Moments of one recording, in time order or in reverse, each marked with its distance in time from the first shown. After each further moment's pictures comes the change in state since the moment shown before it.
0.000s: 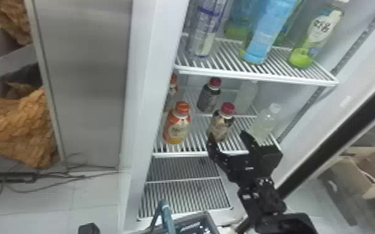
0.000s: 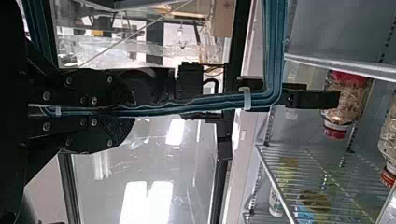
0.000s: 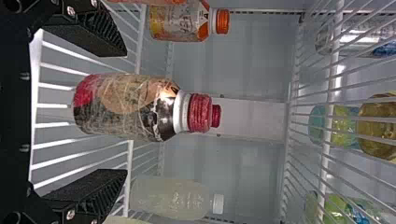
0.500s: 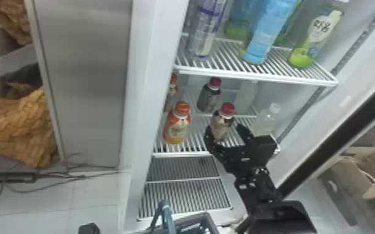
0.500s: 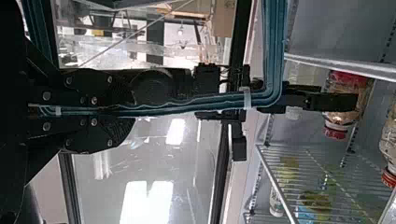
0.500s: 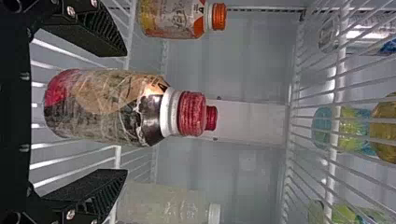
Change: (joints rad) left arm 0.000 0.000 -0.002 0.000 0.002 0.001 0.000; right arm -0.089 -0.007 0.006 0.082 0.002 0.000 0.025
